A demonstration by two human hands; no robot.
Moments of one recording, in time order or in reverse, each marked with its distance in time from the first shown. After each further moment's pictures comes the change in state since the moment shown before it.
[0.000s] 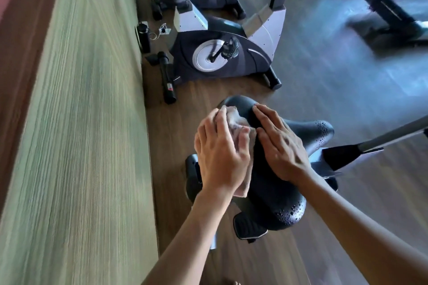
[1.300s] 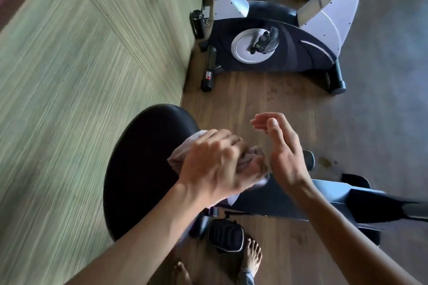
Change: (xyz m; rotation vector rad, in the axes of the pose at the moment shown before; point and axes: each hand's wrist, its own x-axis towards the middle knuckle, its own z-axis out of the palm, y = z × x) left_hand 0.032 0.155 0.140 0.605 -0.198 0.240; right_hand 0.063 0.204 -0.067 0.992 -0.070 0.105
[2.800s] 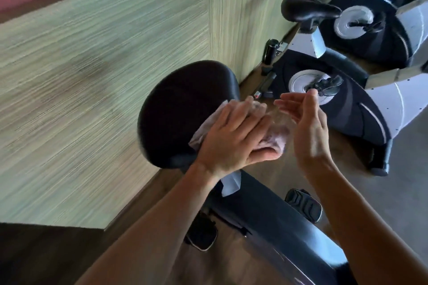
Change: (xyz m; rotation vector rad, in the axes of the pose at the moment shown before) left_hand -0.051 0.028 0.065 0.569 0.567 -0.139; right_hand 0.001 -0.021 -0.009 0.044 -0.259 -0.089
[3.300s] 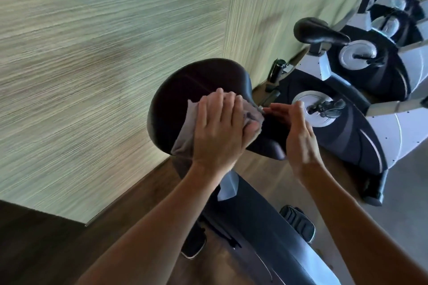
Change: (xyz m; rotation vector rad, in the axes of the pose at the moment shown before) left_hand -0.025 0.004 -0.013 0.279 0.023 -0.480; right_hand -0.019 0.011 0.016 -0.132 -0.227 0.049
